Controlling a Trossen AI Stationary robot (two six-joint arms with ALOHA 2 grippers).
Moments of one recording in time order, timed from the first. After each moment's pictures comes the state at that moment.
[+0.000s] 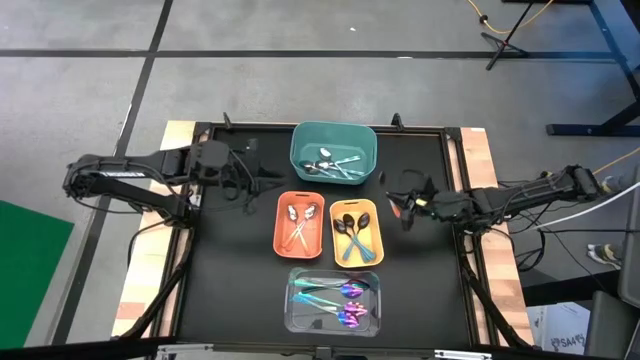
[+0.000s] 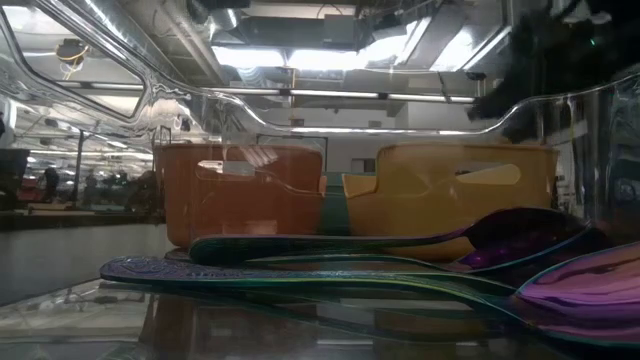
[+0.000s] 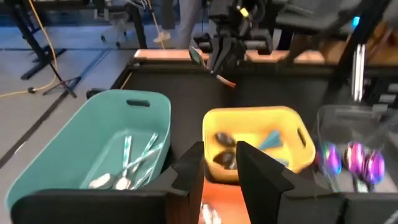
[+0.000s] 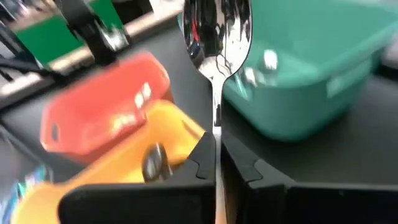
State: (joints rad) left arm 0.05 0.97 0.98 -0.40 -0.09 0.00; right arm 0.21 0.72 0.37 -0.13 0.54 0.58
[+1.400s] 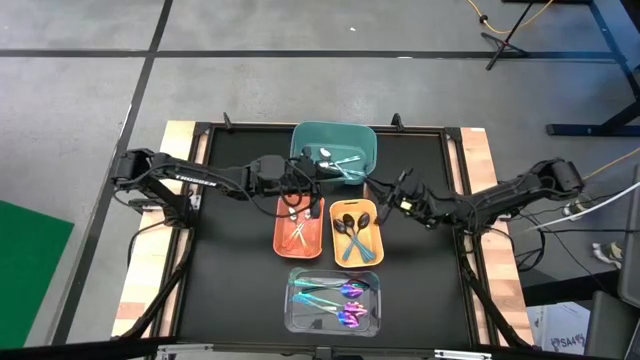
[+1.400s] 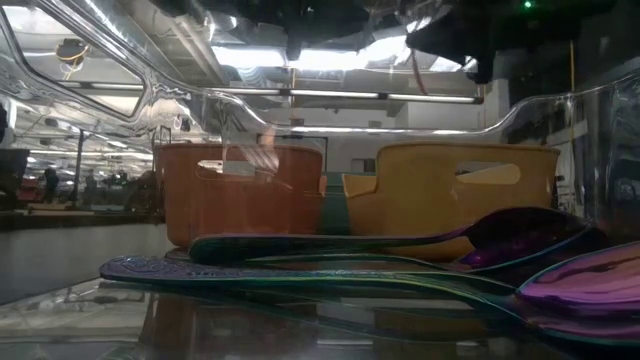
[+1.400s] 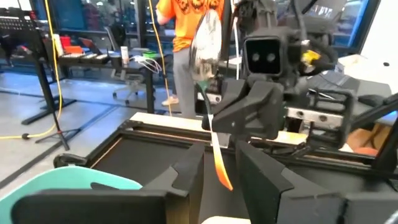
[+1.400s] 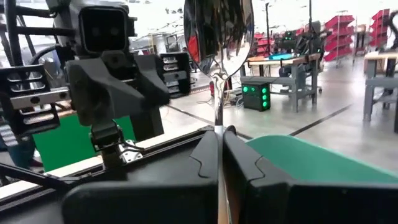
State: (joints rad) left arm 0.05 1.52 0.98 0.48 -0.16 -0.07; right arm 0.21 1.16 0.42 0.89 0.69 0.08
